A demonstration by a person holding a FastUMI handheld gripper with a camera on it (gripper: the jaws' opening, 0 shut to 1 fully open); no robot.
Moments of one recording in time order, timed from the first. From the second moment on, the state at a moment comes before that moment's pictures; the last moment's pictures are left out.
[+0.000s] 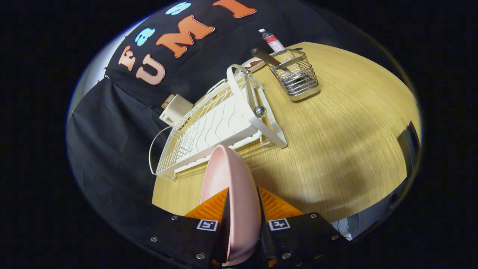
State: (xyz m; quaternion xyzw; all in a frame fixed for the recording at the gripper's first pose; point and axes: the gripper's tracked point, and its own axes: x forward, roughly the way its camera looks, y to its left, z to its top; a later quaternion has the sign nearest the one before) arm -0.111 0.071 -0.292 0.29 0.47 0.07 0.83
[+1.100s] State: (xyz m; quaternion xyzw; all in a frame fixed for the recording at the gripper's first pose) arm -0.082 0.035 -0.309 0.13 0.44 0.01 0.89
